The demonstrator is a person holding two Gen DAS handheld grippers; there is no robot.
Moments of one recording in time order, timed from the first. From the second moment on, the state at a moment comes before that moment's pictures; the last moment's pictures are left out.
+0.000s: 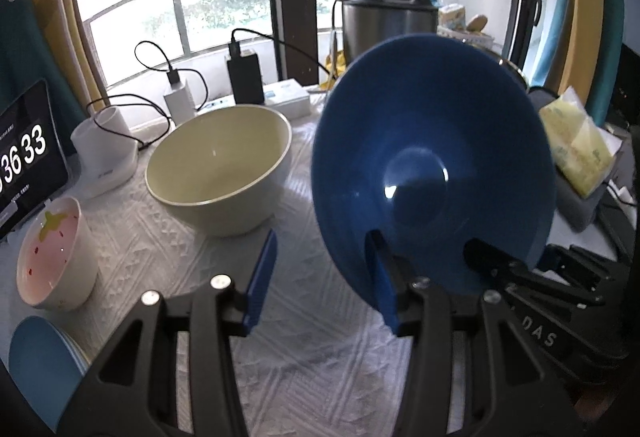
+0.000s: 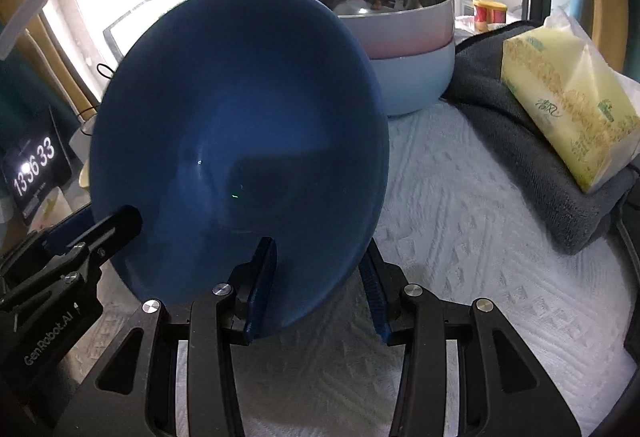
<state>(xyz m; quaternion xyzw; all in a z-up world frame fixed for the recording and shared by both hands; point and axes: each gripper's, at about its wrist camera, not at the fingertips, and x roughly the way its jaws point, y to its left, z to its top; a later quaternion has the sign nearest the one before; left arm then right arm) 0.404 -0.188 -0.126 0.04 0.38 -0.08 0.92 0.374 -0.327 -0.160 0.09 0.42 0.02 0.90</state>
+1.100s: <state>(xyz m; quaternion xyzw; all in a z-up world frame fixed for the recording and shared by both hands) 0.372 -0.179 -0.104 0.04 0.34 -0.10 0.94 0.350 -0.311 -0.136 0.07 0.39 0.04 0.92</state>
